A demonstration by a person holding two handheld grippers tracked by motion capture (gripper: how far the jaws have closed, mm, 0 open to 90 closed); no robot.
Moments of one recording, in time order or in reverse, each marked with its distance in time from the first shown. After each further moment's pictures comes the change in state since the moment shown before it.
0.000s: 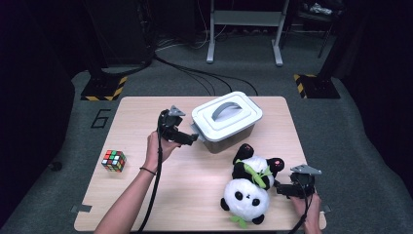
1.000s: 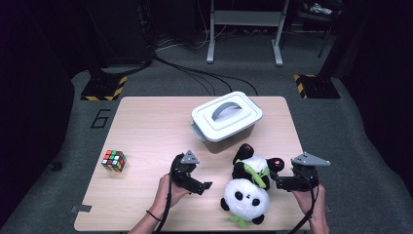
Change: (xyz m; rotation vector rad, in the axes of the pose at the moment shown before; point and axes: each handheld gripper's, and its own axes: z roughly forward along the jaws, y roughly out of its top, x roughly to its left) left arm -0.099 -0.084 0.016 0.078 -0.248 0.044; right arm 0.031 0.059 -0.065 -0.128 0.123 -0.105
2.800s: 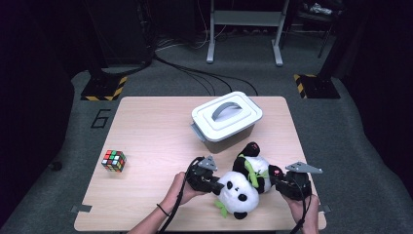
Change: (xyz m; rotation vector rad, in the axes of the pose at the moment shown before) left arm -0.012 0.024 0.025 0.083 -0.195 0.181; right arm 0.027 -0.018 0.001 0.082 -0.034 0.104
